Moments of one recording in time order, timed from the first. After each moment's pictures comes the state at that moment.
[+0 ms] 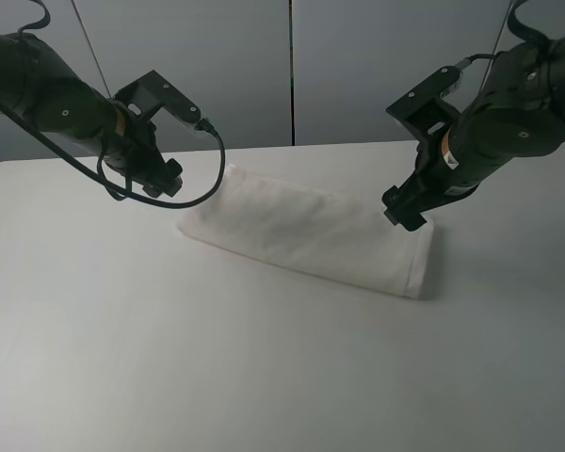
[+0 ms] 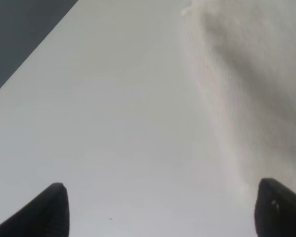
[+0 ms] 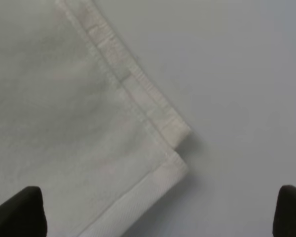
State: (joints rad) left arm -0.65 1.86 -1.13 0.57 0.32 -0.14; right arm 0.47 1.69 -0.87 -0.74 0.48 0.52
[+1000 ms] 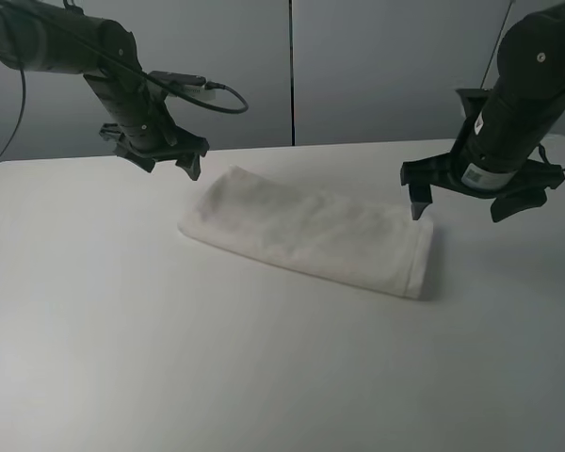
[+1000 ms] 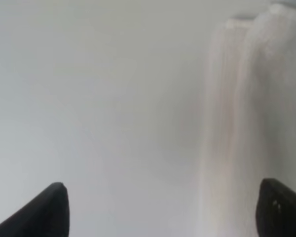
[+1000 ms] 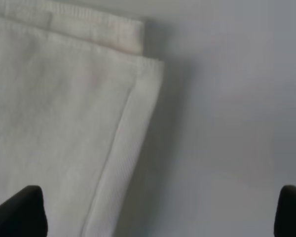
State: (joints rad) left arm -0.58 2.20 -1.68 0.05 0.78 -0.05; right arm 0.31 1.72 -1.00 -0.17 0.76 0.56
